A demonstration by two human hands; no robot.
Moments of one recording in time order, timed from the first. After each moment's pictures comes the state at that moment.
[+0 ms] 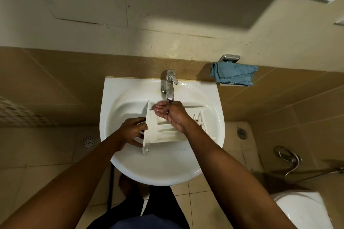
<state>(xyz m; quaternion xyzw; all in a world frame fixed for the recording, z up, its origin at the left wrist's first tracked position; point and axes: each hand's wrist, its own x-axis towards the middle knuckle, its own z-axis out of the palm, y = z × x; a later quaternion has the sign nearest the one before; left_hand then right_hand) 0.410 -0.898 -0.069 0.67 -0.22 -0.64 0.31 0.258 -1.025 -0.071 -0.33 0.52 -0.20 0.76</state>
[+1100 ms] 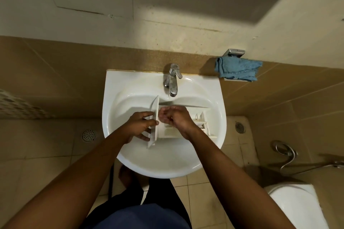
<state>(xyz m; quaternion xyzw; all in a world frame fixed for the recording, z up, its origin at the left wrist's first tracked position) 0.404 -0.906 -0.083 0.65 -0.21 -0.66 0.31 0.241 -0.983 -0.045 -0.40 0.57 -0.15 0.70</state>
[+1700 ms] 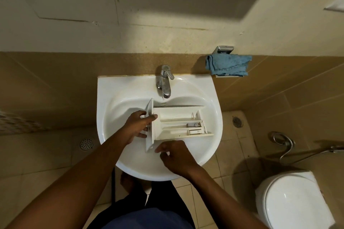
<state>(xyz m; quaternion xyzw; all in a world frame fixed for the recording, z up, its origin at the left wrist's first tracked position) 0.398 -0.925 -0.088 0.68 -0.21 -0.63 0.31 0.193 -0.884 -0.044 -0.76 0.50 -0.02 0.42</state>
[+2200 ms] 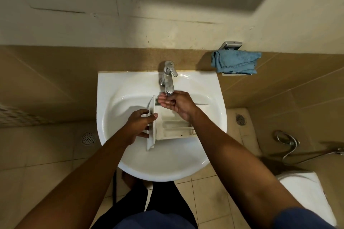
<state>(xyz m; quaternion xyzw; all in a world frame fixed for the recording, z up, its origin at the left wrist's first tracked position) 0.396 -0.928 -0.104 0.68 -0.17 -0.64 0.32 0.242 -1.048 -0.061 -0.39 0.55 -0.17 0.72</state>
